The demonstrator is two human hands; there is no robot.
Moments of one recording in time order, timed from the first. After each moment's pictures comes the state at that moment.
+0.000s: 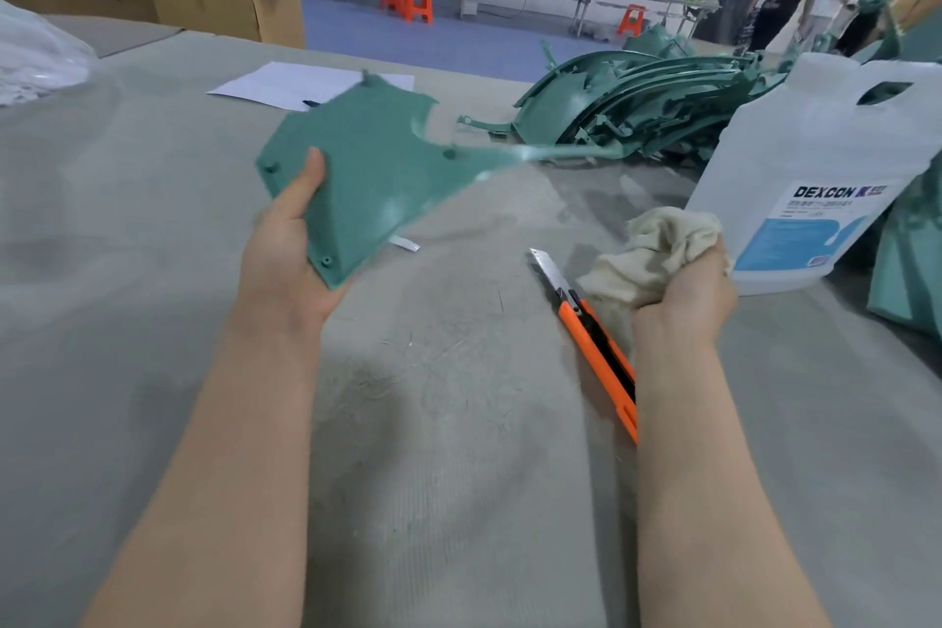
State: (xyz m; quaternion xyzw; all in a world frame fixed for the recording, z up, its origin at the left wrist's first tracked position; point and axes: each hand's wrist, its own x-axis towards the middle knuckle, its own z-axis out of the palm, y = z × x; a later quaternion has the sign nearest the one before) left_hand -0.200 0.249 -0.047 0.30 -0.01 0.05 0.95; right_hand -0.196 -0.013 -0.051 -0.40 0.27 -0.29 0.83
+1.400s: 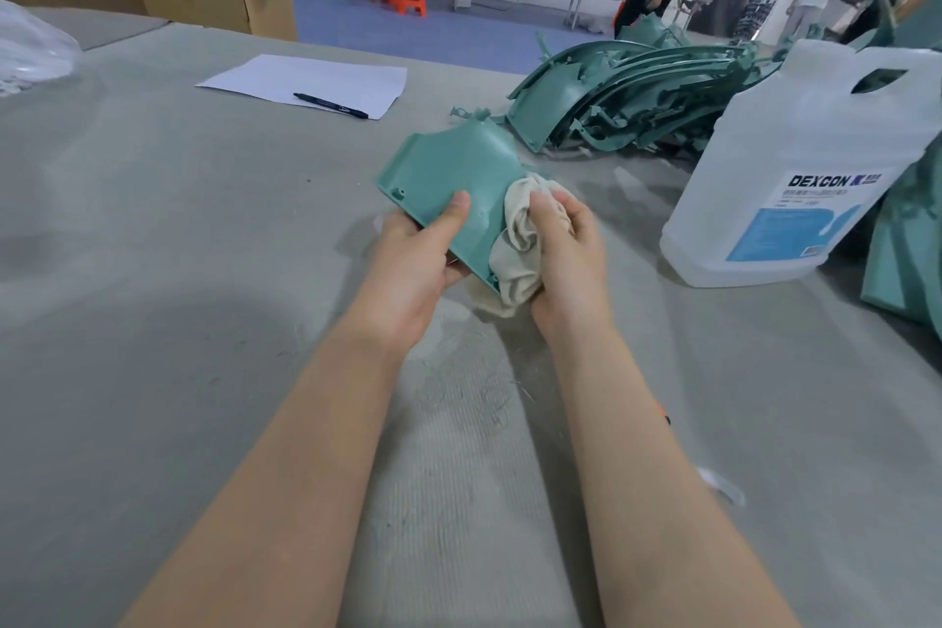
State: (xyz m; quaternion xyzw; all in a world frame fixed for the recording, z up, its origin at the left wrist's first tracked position) left_hand -0.202 0.175 -0.057 0.51 -0.02 0.01 0.86; right_hand -0.198 0.062 -0.055 -0.57 0.10 -0.14 0.81
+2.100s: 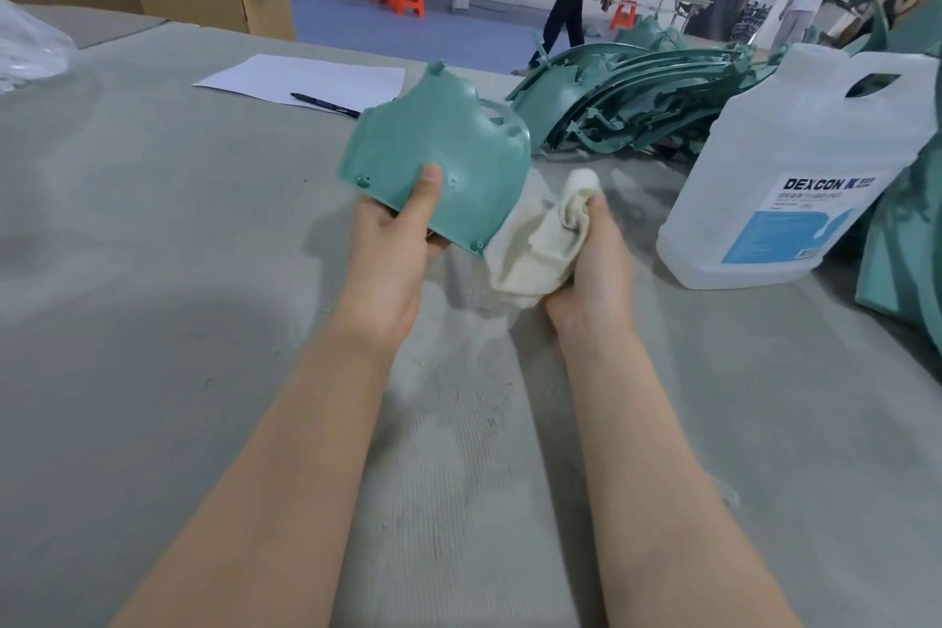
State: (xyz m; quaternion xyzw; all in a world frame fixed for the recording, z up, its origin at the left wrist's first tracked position) left_hand -0.204 0.179 -0.048 0.47 -0.04 0.11 0.88; right_hand -0.191 0.043 -0.052 -0.42 0.14 -0.12 0.89
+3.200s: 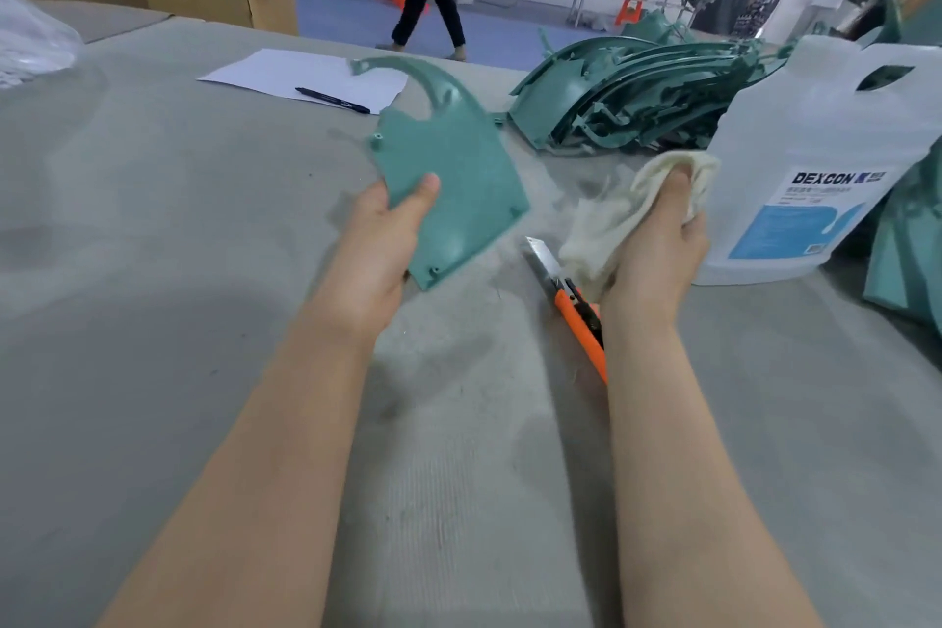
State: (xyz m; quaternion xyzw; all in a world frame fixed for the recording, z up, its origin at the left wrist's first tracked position) left_hand -0.200 0.195 -0.051 0.56 -0.02 0.04 0.83; right_hand -0.203 0.025 -0.035 -0.54 0.18 -0.34 0.75
